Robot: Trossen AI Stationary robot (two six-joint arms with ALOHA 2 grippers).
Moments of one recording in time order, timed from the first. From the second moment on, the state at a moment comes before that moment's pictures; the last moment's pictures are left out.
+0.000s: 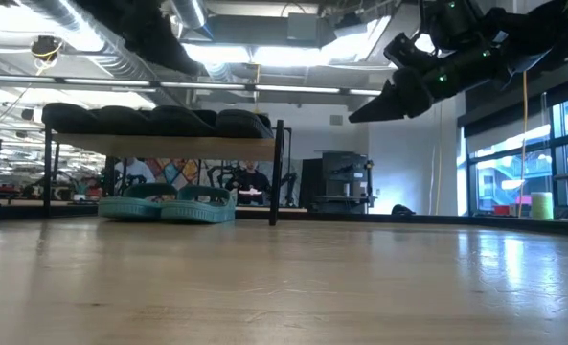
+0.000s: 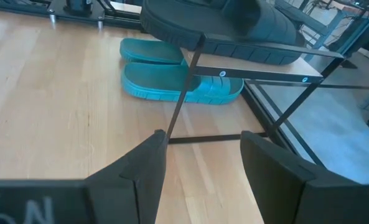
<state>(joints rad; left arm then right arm) 0.03 0.88 0.72 -0.31 -0.48 0.04 -0.27 1.20 0.52 0.36 0.08 -0.24</state>
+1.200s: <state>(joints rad) 0.03 1.08 0.88 -0.75 -0.65 0.16 -0.27 1.20 0.52 0.30 0.08 -0.21</state>
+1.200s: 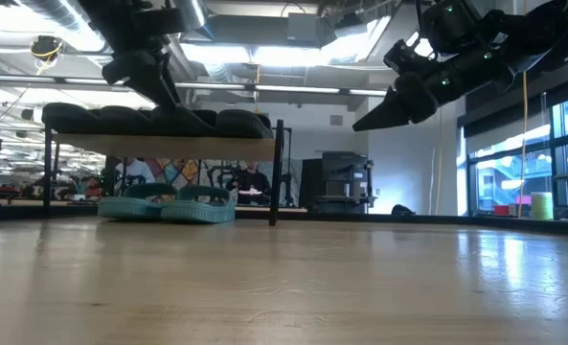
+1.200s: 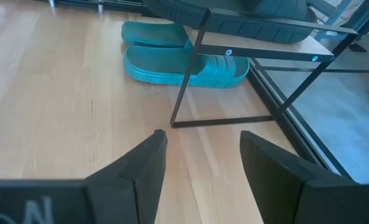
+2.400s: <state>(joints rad) 0.10 1.20 0.88 -0.67 -0.67 0.17 -0.27 1.20 0.52 0.29 0.08 -0.21</state>
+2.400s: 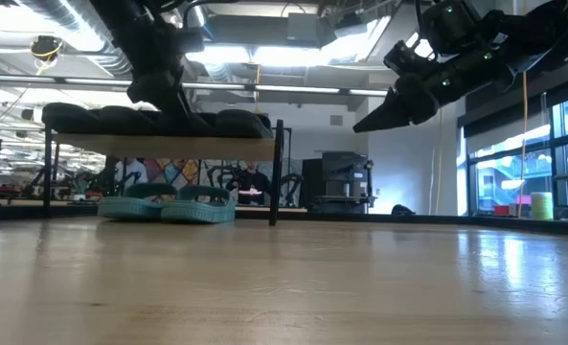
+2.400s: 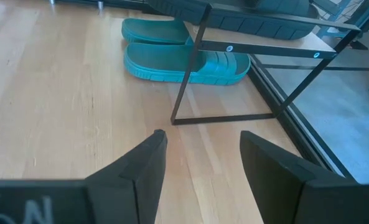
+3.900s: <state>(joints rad) 0.15 0.20 0.30 -0.17 -0.08 0.00 -0.40 0.64 0.13 0.44 -0.01 -0.04</state>
